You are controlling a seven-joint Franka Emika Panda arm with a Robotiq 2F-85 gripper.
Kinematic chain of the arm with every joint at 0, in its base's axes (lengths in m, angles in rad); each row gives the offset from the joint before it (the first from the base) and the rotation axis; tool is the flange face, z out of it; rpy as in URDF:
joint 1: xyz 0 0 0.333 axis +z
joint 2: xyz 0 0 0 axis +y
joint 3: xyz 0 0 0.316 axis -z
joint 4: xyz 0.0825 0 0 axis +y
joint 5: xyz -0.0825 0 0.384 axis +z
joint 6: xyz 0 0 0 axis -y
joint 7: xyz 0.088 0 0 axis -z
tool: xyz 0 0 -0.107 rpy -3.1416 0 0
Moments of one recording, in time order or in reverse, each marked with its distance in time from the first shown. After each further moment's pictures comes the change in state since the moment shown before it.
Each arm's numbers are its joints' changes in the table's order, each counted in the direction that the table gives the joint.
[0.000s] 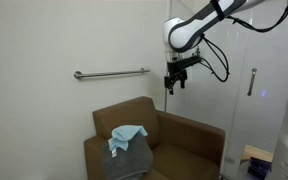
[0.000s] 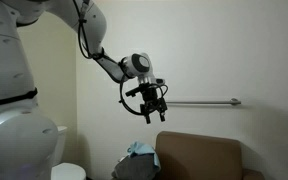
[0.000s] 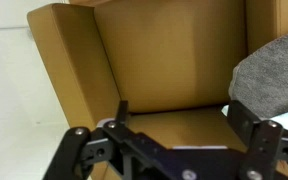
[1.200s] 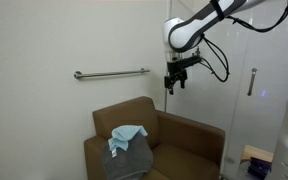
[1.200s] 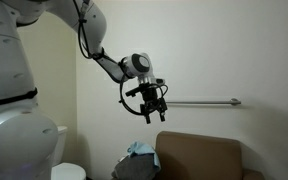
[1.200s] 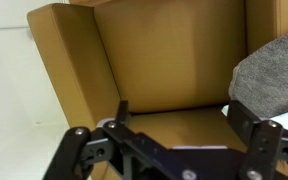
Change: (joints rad) arm 0.000 0.000 0.000 0.000 0.000 0.000 0.000
